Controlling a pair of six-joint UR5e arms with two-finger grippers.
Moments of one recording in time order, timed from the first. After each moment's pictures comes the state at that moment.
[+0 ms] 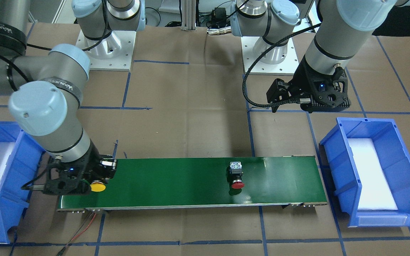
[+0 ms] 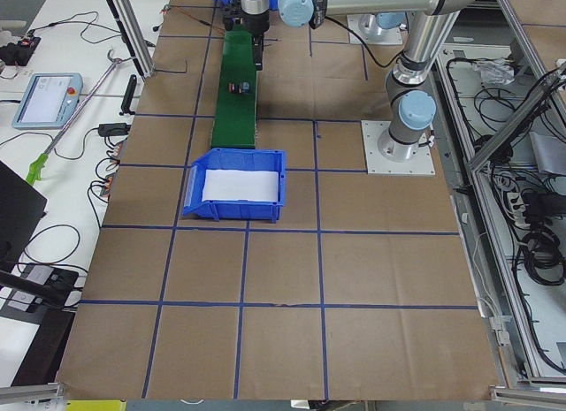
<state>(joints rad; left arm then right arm) -1.53 -1.64 -1.56 -1.54 1.58 0.04 1.56 -1.17 1.44 -1.93 -1.56 -0.01</state>
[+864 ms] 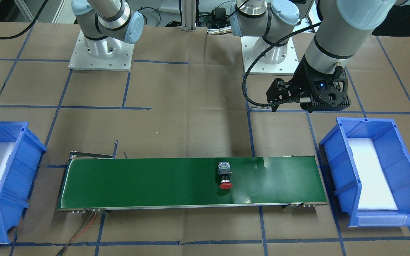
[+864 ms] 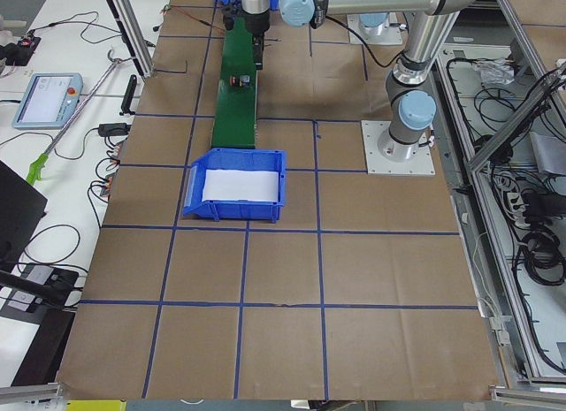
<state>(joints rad) -1.53 -1.64 -1.56 -1.54 1.58 0.04 1.13 -1.17 1.29 -1.74 -1.55 -0.48</state>
